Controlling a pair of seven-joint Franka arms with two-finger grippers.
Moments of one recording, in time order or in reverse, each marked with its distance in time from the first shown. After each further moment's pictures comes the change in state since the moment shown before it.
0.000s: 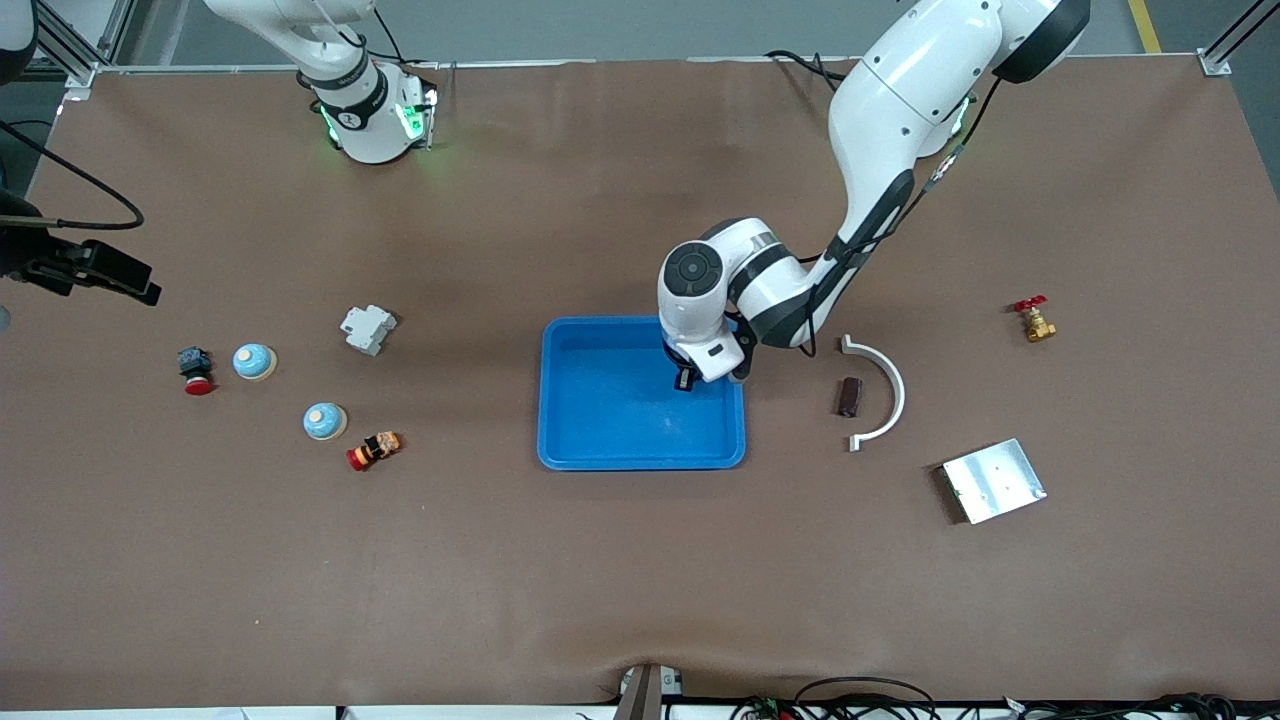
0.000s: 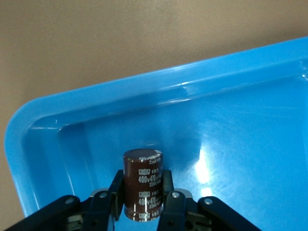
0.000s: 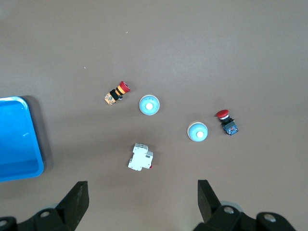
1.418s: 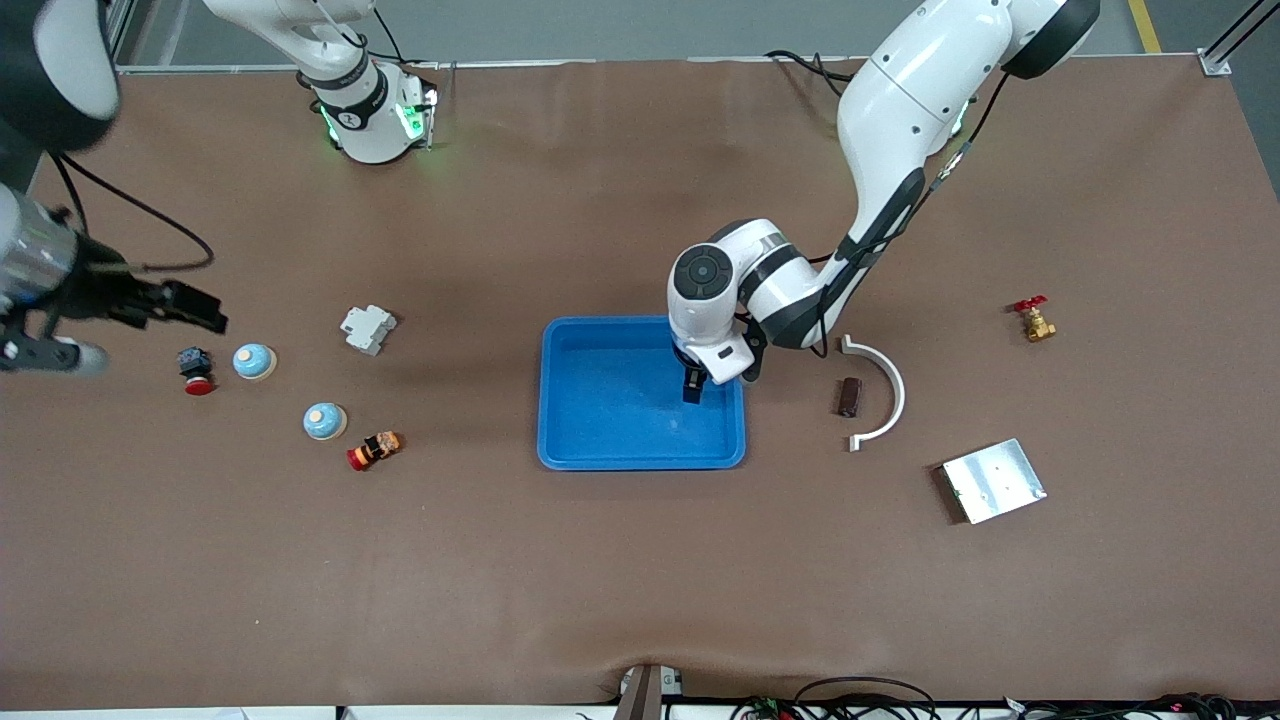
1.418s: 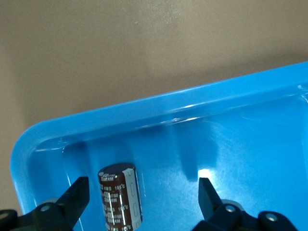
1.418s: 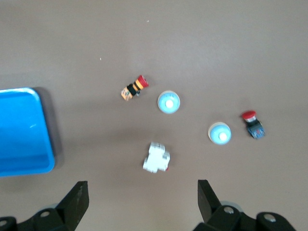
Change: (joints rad) left arm 0.021 -0.019 0.001 -0.029 0.000 -0.005 0.015; right arm 0.020 0.016 0.026 -0.048 0.043 0.025 0.016
